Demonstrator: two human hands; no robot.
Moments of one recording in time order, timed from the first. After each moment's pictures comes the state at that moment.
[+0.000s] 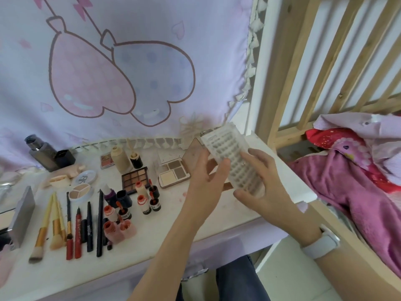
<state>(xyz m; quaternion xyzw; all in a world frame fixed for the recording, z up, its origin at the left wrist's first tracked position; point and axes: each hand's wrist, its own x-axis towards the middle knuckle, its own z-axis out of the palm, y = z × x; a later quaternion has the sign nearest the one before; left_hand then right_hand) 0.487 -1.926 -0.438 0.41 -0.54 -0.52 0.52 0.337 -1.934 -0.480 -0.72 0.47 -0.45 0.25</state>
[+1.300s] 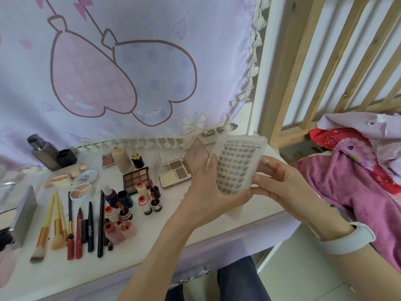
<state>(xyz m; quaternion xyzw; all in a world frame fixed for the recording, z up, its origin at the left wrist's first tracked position) 0.500 -1.942 -0.461 0.53 -0.71 -0.35 0.30 0.321 -1.935 -0.450 -0.54 0.34 -0.49 0.59</state>
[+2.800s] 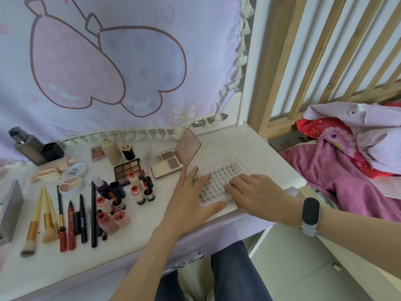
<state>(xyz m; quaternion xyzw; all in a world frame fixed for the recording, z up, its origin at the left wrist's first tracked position) 0.526 -1.929 -0.525 0.56 -0.78 -0.20 0.21 0.320 -1.943 -0.514 -0.91 0.28 -0.12 -0.29</state>
